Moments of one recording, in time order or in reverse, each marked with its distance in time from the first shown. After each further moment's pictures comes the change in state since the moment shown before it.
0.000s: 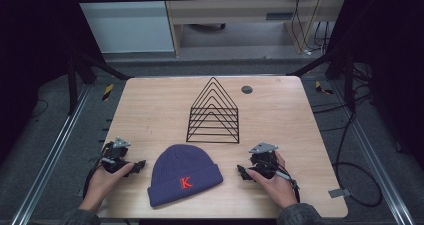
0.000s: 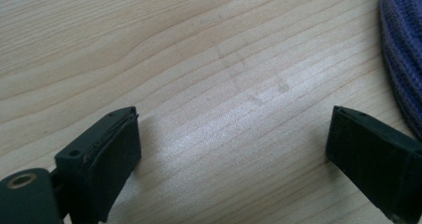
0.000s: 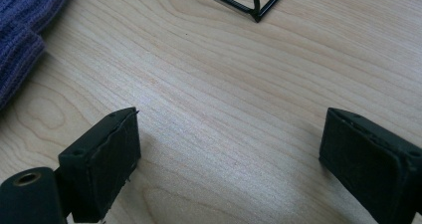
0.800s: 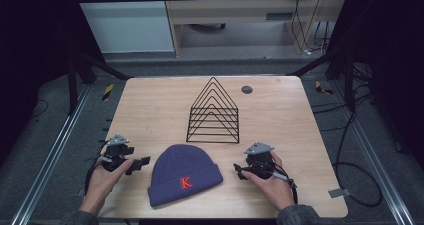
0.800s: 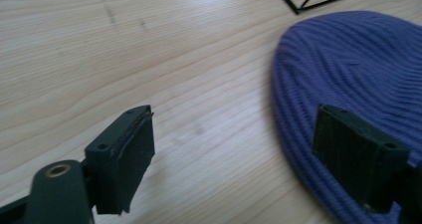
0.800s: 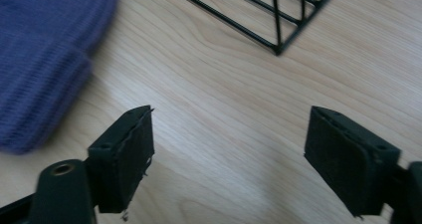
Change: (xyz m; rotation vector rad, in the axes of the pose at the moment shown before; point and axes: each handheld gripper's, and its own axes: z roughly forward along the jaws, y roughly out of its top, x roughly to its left) left arm -0.022 0.020 -0.027 -0.118 -0.160 -0.026; right arm 0.018 0.014 -0.012 -0.040 0.015 -0.060
